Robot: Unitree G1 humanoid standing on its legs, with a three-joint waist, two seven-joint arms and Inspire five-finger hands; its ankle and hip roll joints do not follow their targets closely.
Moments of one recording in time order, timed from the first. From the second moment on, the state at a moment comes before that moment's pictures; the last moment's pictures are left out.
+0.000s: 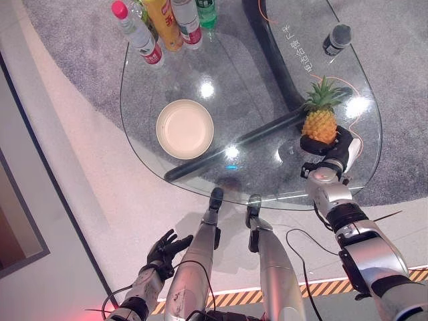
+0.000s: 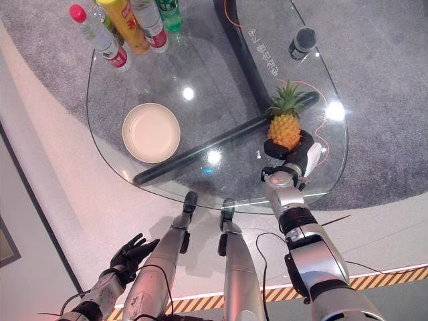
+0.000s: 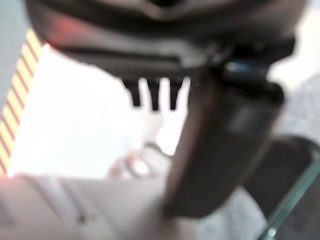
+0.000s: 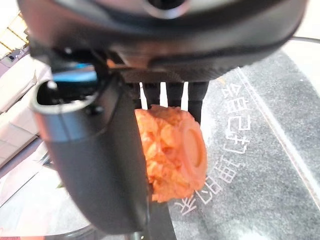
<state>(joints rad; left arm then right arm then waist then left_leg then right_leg) -0.20 0.26 -0.32 1.04 -0.87 -0.14 0.01 -0.82 -0.43 0.27 0.86 0.47 0.08 -0.72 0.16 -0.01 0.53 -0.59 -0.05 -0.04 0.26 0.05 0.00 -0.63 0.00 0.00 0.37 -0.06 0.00</state>
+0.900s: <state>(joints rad) -0.16 0.26 -0.10 0.74 -1.07 -0.39 0.21 -0.48 -0.33 0.27 0.32 0.38 0.04 -0.62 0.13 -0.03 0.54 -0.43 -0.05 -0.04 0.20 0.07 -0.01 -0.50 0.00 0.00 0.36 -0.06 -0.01</state>
